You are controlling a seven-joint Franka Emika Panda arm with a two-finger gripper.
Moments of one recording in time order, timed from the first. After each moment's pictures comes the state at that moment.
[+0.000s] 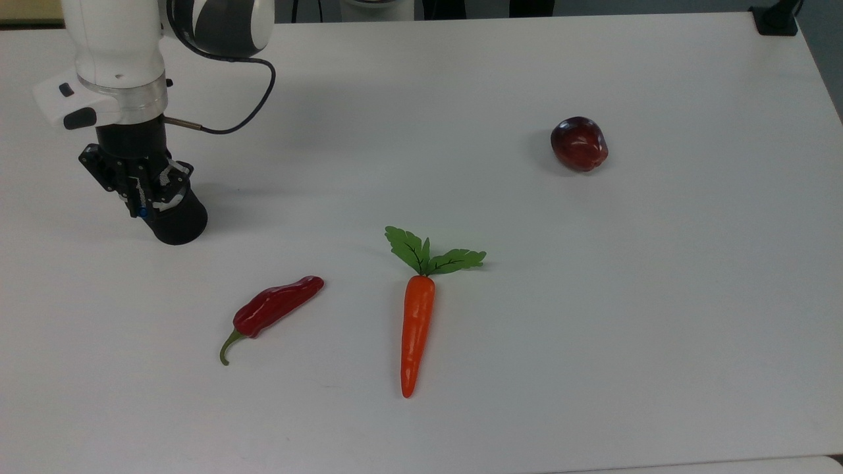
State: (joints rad) arm -0.21 0.43 -0.08 -1.64 -0.08 2.45 -0.17
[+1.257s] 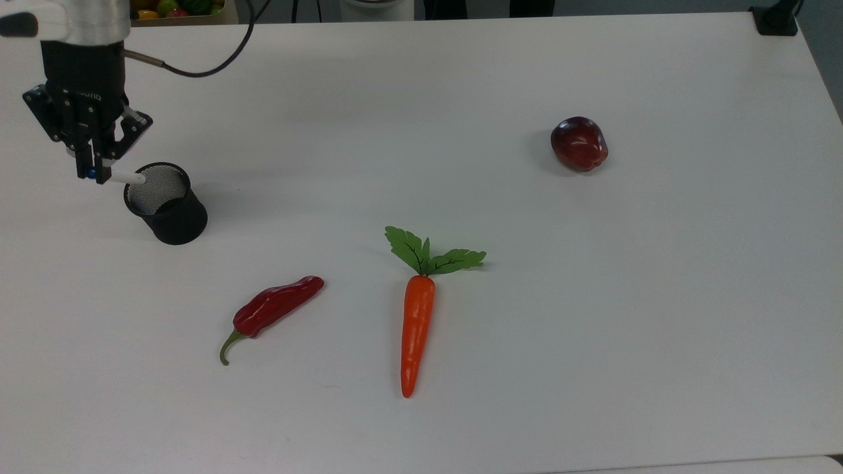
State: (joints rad) arm -0.22 0.31 -0.08 -1.61 -0.08 2.45 -0.10
